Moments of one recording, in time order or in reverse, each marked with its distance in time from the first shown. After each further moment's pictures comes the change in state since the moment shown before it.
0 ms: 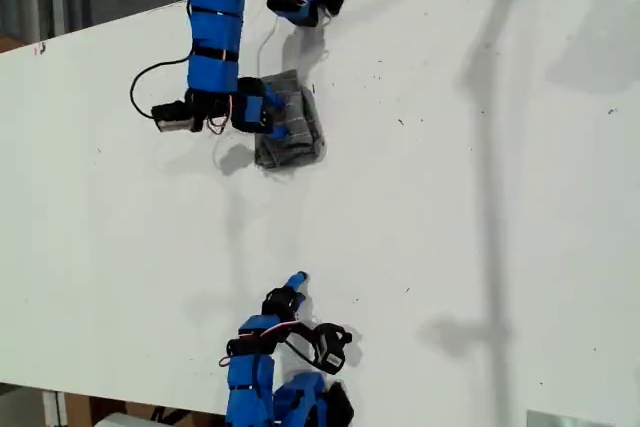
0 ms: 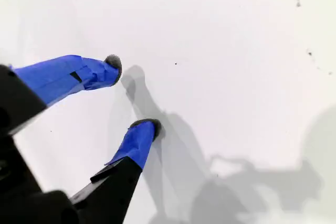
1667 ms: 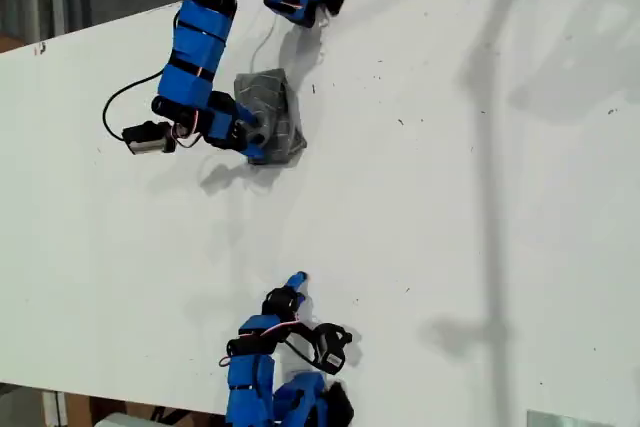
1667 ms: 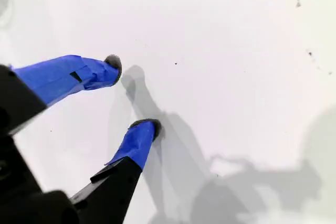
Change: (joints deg) arm 0 0.0 0.0 0.0 0.0 0.0; arm 1 7.6 -14.7 -22.9 2.4 -16.8
